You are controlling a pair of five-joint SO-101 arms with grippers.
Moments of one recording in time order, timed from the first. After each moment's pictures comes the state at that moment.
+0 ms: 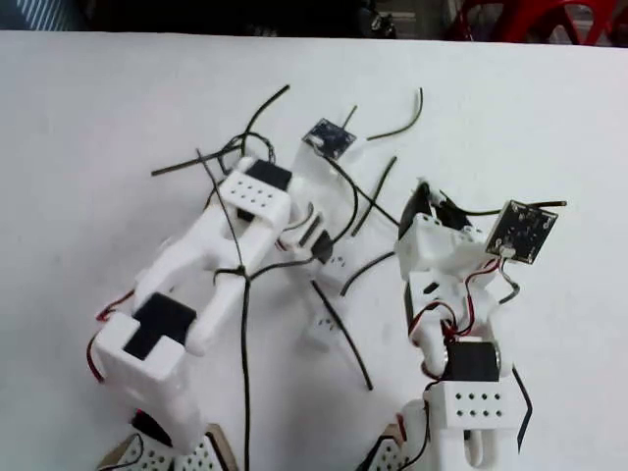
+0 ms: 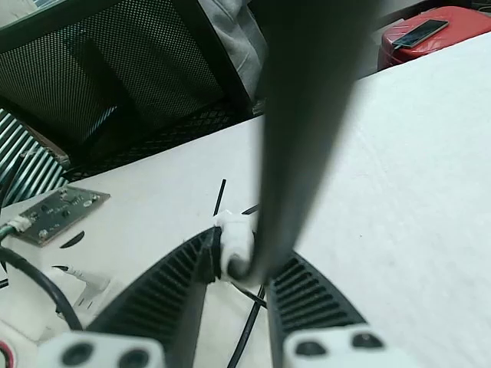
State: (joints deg) left arm 20.2 16.1 7.8 64.9 -7.1; right arm -2.2 -72.2 74.8 22.8 -19.4
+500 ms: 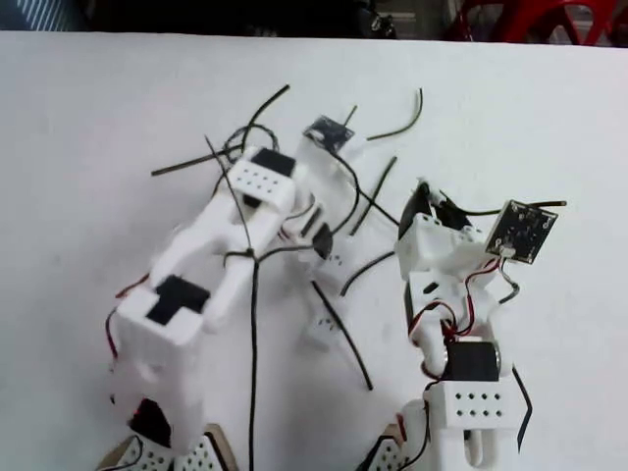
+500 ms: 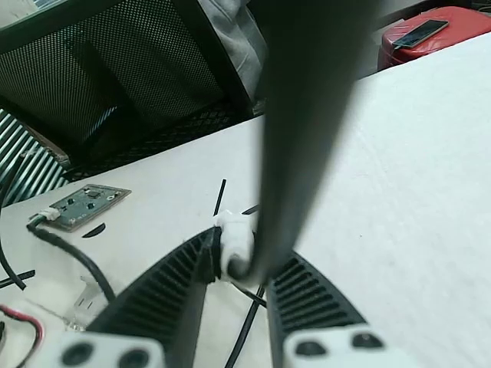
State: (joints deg) left arm 19.0 28.2 -4.3 70.1 -7.1; right arm -2.2 -72.2 74.8 22.8 -19.4
